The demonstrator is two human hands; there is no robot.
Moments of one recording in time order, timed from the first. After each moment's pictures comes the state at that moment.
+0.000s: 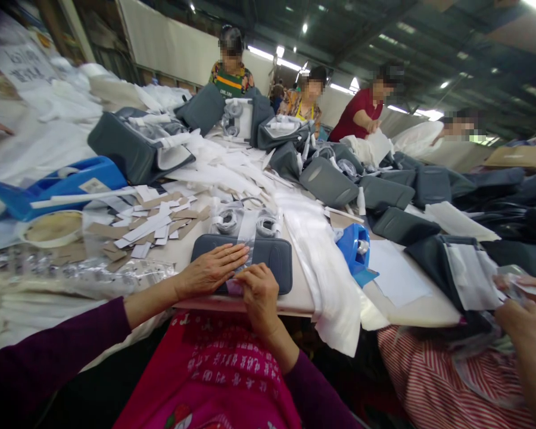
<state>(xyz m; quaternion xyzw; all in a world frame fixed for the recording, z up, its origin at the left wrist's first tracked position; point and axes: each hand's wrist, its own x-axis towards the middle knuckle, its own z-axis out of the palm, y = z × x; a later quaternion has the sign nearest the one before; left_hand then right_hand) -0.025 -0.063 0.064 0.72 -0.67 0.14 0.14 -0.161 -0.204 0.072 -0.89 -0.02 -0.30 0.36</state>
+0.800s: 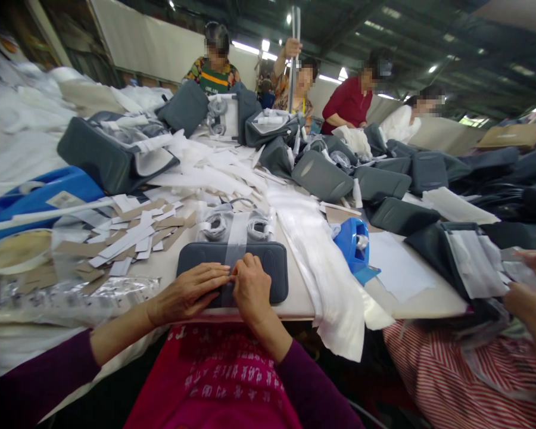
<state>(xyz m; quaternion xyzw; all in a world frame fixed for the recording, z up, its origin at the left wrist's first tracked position) -0.027 -0.050 0.065 0.67 -0.69 0.09 0.28 -0.126 -0.214 0.077 -0.97 0.11 -0.15 0.15</state>
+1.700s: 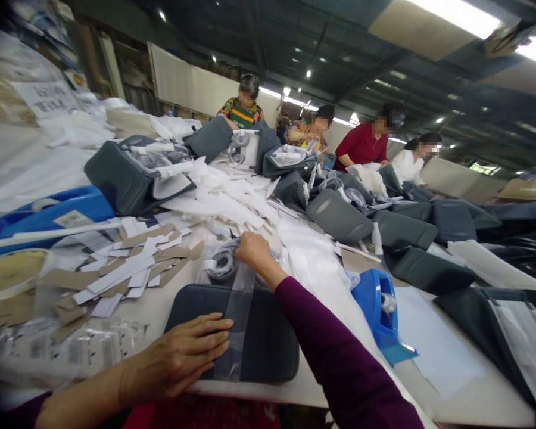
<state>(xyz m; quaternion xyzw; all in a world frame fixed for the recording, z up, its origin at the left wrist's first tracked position) -0.026 -0.049 0.075 0.67 -0.69 0.07 0.26 0.071 -0.269 0.136 -1.00 0.08 0.04 0.03</state>
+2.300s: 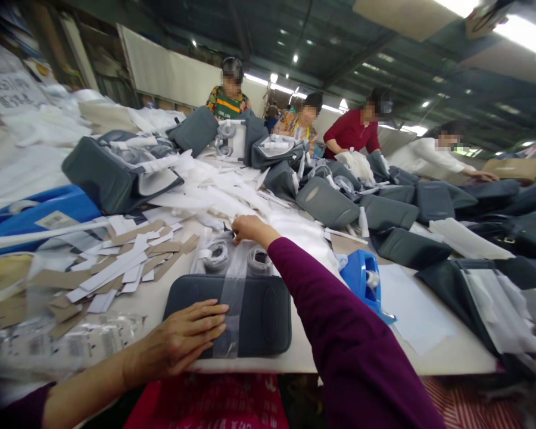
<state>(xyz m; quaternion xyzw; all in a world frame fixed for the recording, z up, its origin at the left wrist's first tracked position) -0.025 -0.051 0.076 0.66 -0.70 0.09 0.26 0.107 -0.312 0.143 -0.99 -0.11 0.08 -0.02</state>
